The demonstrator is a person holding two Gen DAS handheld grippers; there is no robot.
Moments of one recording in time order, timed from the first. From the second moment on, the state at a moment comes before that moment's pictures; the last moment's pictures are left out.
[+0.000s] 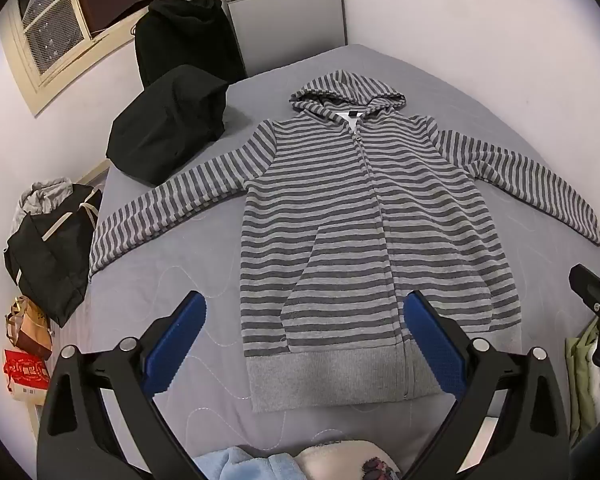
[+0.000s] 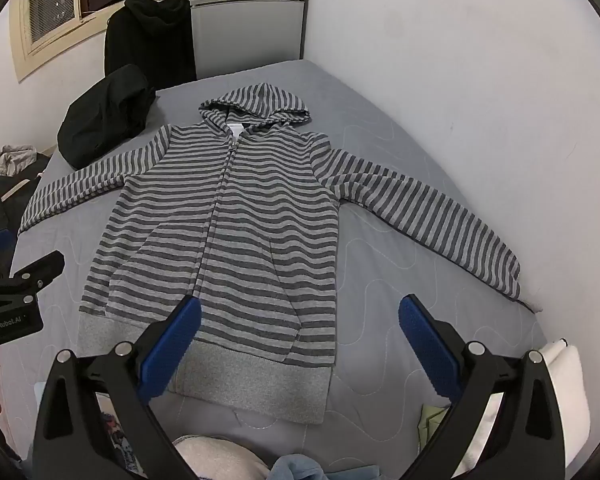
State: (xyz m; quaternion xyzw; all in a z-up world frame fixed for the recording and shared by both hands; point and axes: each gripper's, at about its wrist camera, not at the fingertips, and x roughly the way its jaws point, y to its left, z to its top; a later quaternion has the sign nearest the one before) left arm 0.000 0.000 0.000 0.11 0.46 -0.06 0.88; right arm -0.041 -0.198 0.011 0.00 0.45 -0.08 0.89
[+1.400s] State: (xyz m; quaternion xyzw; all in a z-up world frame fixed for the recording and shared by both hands) left arm -0.001 0.004 -0.006 0.10 0.46 -0.06 0.88; right arm -0.043 -0.194 0.009 -0.01 0.45 -0.08 0.89
